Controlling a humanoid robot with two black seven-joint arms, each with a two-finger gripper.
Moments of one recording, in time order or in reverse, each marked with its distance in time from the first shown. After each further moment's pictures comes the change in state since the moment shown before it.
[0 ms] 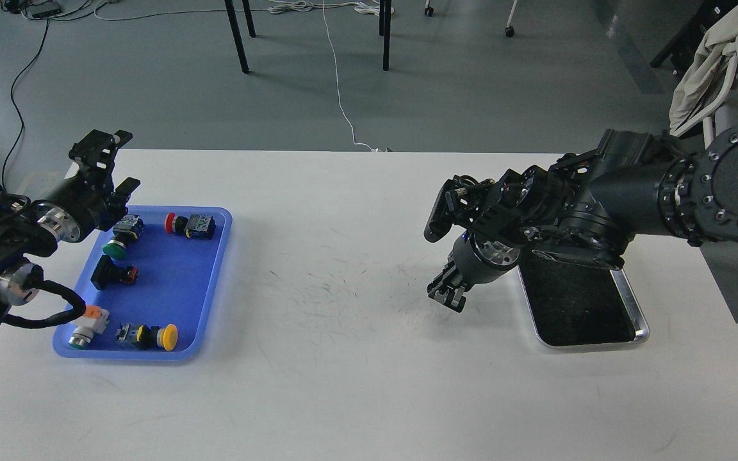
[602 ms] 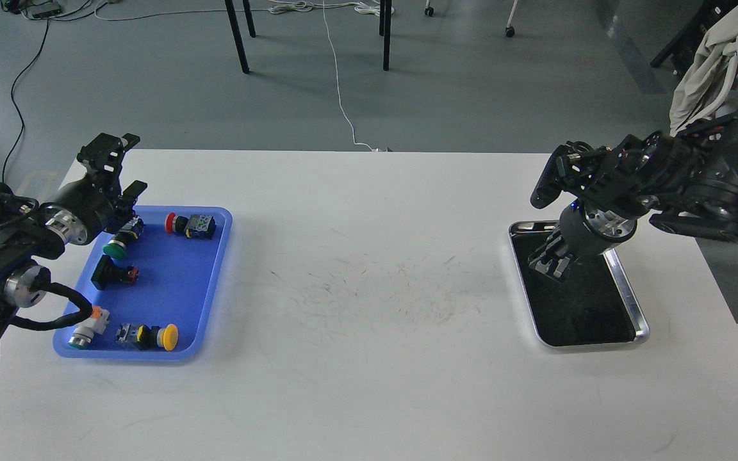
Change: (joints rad) left arm 0.006 -0.013 -0.001 0.000 0.002 0.000 0.000; right arm 0.054 -0.305 -0.103 0.077 -0.078 0.002 0.000
